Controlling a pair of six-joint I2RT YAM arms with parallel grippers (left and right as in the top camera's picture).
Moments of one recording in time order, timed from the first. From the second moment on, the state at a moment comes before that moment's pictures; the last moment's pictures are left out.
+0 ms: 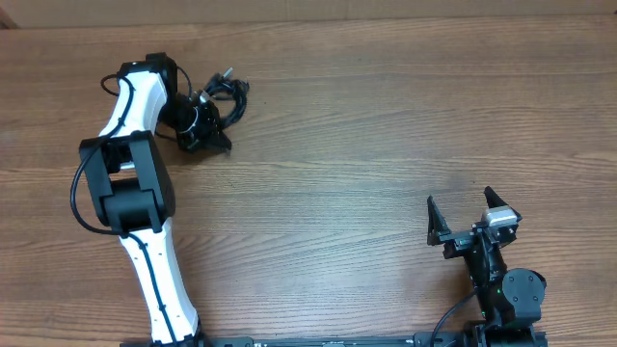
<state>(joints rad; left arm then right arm) 0.12 2.41 1.95 -1.26 0.54 -0.21 0.03 0.05 0.02 -0.02 -0.15 -0.01</state>
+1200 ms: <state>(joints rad) -0.32 1.96 1.87 -1.35 0.36 -0.20 0.03 0.05 0.02 -0.02 -0.15 -0.01</state>
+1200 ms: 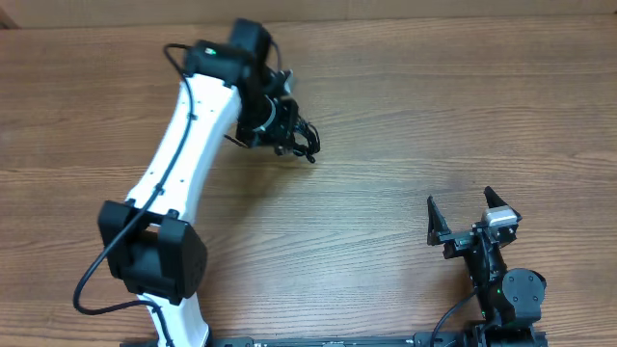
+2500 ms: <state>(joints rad) -0.41 1.96 1.55 -1.25 -0.07 -0.50 0.03 0.05 0.02 -0.02 -0.15 -0.01</state>
